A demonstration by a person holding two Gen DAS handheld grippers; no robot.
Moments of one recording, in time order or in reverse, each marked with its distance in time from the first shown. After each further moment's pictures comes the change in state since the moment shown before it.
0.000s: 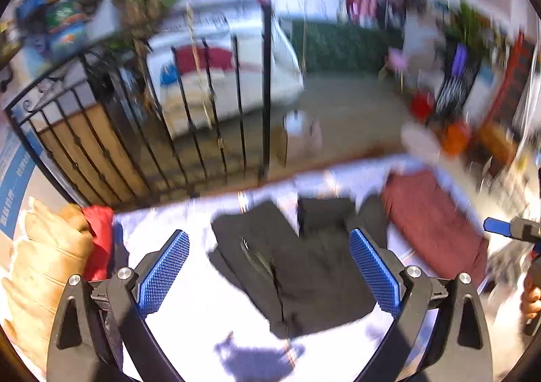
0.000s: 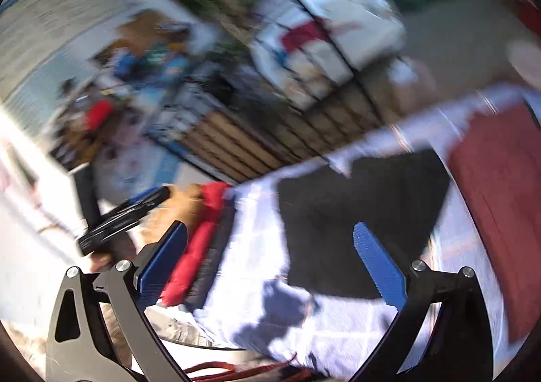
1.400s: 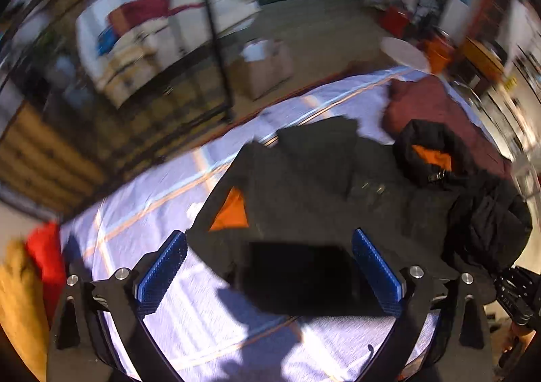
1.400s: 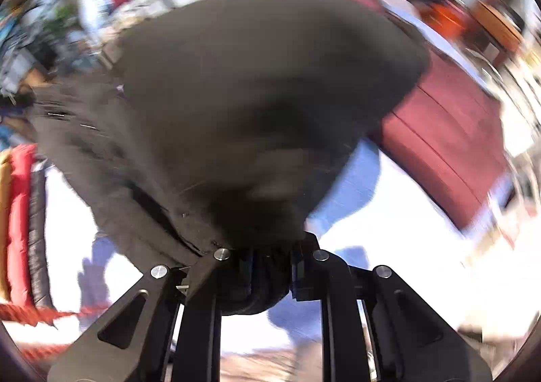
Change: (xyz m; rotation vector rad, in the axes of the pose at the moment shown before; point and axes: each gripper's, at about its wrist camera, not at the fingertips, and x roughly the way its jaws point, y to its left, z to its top) left arm 0.174 -0.048 0.009 0.255 0.227 -0.133; right arm 0.053 -0.134 -0.143 0.150 0.073 -0.791
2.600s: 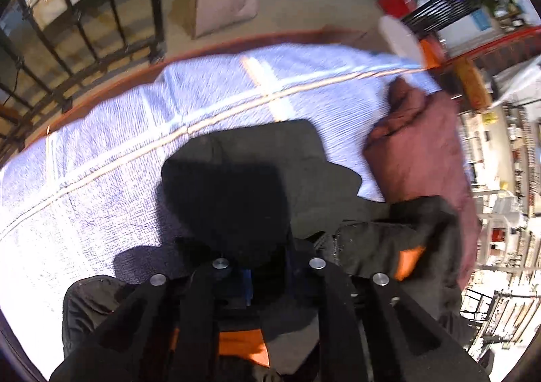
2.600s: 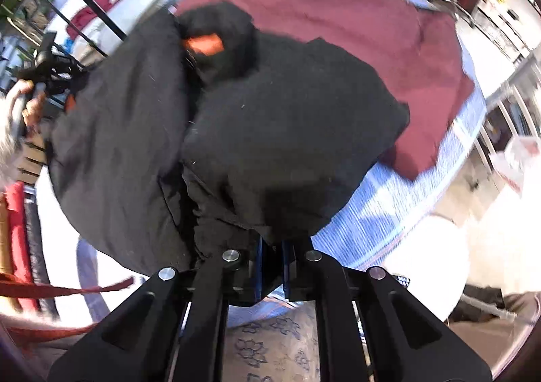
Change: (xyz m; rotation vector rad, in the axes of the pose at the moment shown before) left arm 0.204 -0.038 0.095 -0.254 0.244 -0.333; right arm 0.004 -0.092 -0.026 0.161 0.029 0.060
